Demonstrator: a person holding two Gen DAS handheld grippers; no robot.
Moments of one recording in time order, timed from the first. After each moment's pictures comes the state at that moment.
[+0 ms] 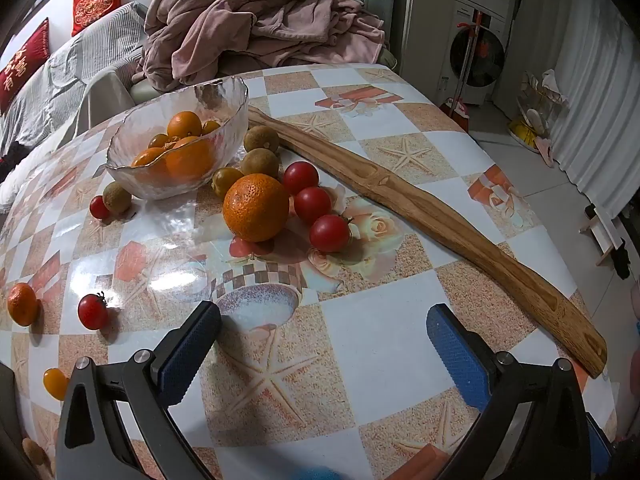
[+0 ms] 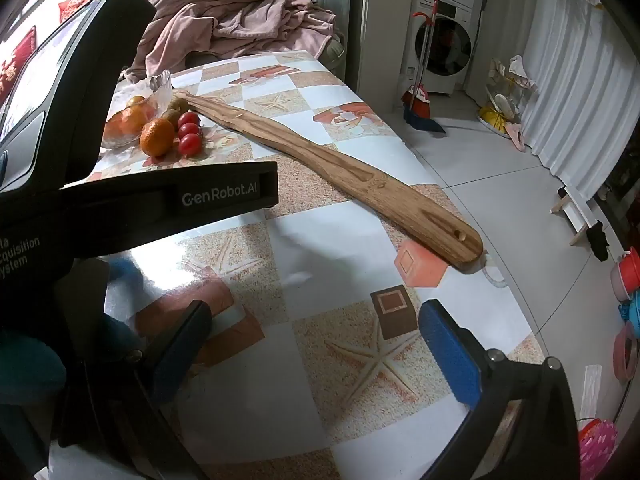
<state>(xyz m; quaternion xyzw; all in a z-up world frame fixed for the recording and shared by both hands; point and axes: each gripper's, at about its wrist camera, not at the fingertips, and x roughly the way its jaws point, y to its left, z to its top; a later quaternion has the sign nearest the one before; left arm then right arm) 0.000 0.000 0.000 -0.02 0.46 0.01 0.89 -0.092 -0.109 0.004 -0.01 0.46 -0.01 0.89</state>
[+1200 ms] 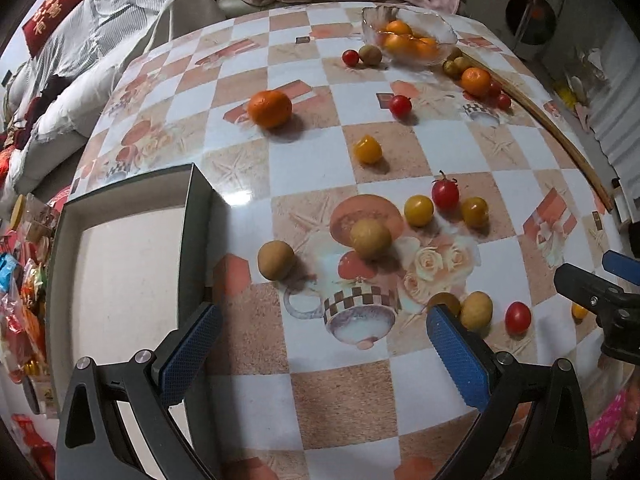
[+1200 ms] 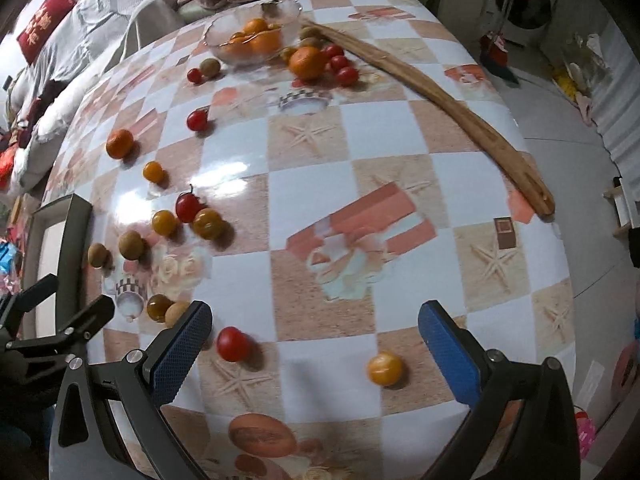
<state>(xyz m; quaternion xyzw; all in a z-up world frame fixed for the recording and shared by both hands) -0.168 0.181 0.044 -0.03 0.58 0.07 0.81 -0.128 -0.019 0.053 -0.01 0.60 0.10 0.79</state>
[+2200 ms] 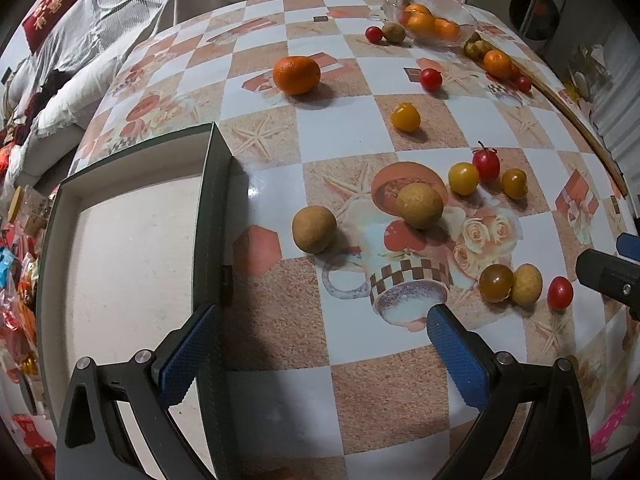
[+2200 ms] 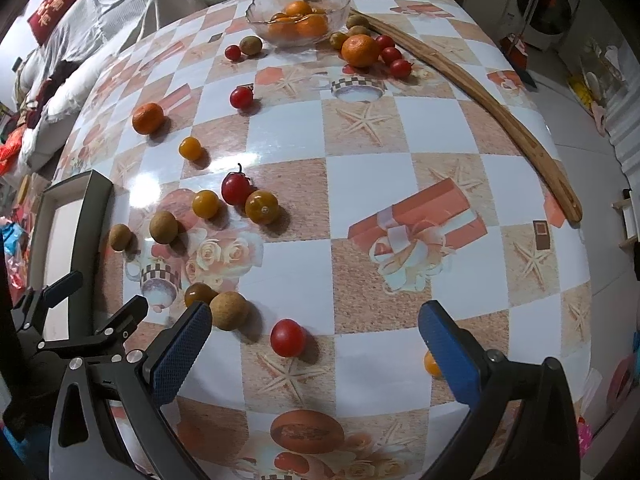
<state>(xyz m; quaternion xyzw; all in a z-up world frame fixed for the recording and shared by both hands) -0.179 0.210 0.020 -0.02 0.59 0.07 0.81 -0.137 0.017 0.052 -0.02 0.61 0.12 0.78</state>
